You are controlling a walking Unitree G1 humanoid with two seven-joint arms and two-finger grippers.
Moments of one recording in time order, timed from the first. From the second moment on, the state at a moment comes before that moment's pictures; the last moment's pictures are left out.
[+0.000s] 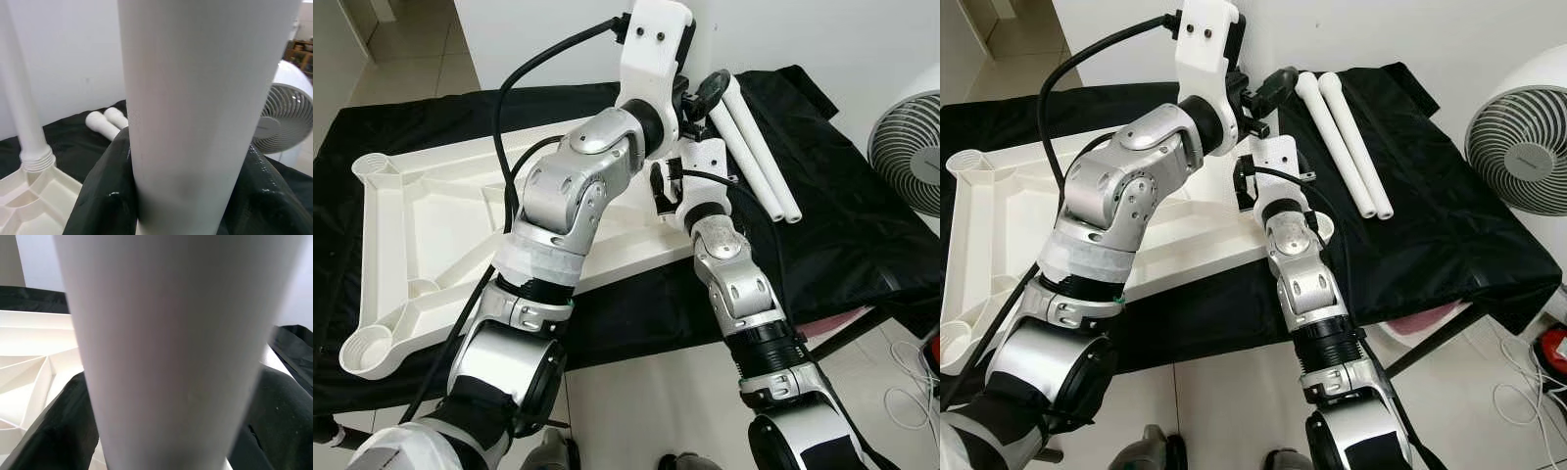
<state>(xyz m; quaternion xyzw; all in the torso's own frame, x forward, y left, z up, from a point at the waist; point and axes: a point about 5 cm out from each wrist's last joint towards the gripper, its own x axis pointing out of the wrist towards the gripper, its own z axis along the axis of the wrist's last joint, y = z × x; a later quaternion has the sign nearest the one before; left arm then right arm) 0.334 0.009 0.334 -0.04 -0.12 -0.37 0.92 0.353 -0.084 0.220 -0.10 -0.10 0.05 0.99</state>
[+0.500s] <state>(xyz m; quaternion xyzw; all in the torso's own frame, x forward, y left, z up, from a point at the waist) 0.333 0.007 0.334 -0.04 -0.12 -0.37 0.92 0.353 -0.082 0.221 -0.09 -0.11 0.05 0.99</state>
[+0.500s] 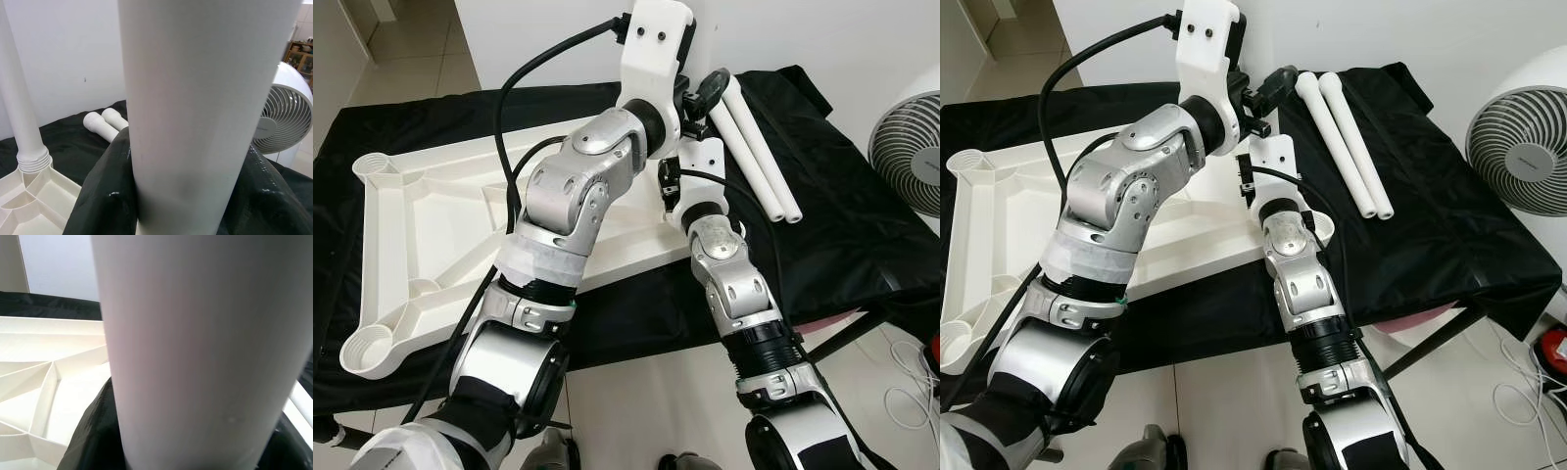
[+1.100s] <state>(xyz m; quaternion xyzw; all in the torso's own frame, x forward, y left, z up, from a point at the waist) 0.333 0.007 0.336 -0.07 -0.13 -0.37 0.92 0.356 -0.093 0.220 -0.04 -0.10 0.03 0.99</state>
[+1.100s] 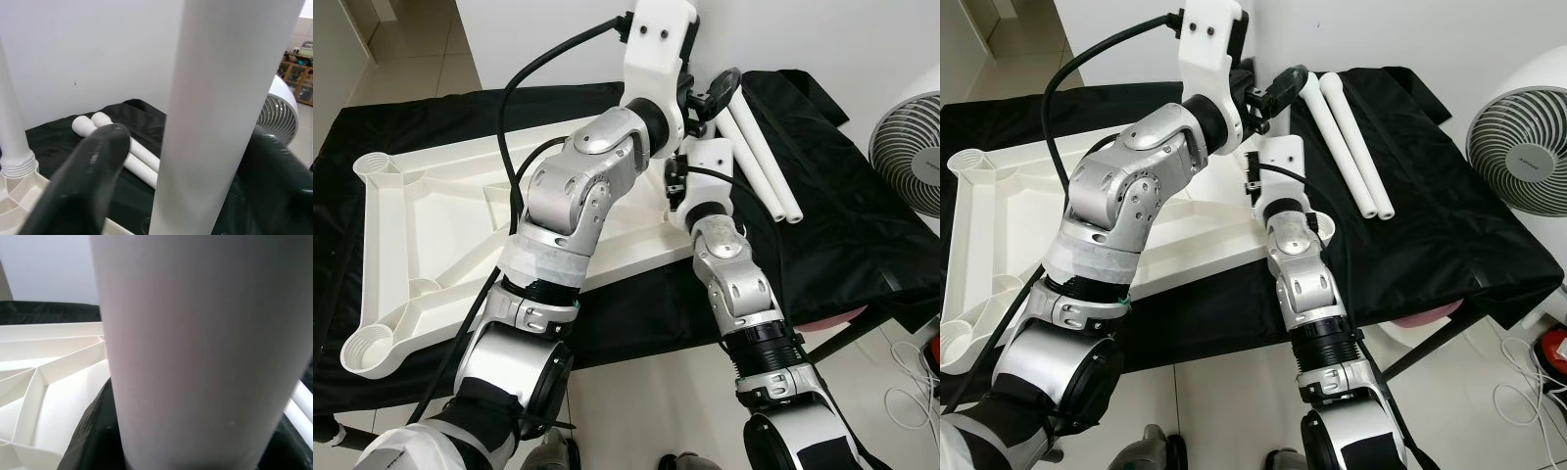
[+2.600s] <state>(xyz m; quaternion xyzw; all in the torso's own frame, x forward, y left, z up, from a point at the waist) 0.311 0.043 0.253 0.05 -0.16 -0.36 0.92 0.371 -0.163 0.224 -0.05 -0.10 0.01 0.99</state>
